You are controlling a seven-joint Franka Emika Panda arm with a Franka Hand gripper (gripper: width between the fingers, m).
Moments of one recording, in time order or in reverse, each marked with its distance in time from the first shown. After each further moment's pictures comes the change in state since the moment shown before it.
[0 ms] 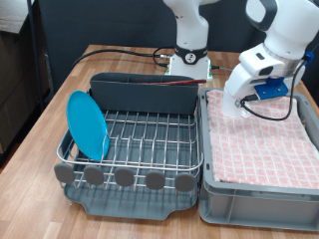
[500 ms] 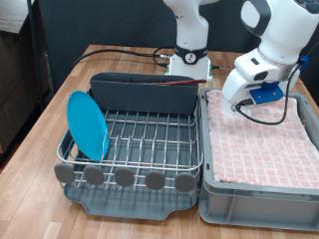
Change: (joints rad) arm 0.000 0.018 -0.011 -0.021 0.002 0.042 -0.015
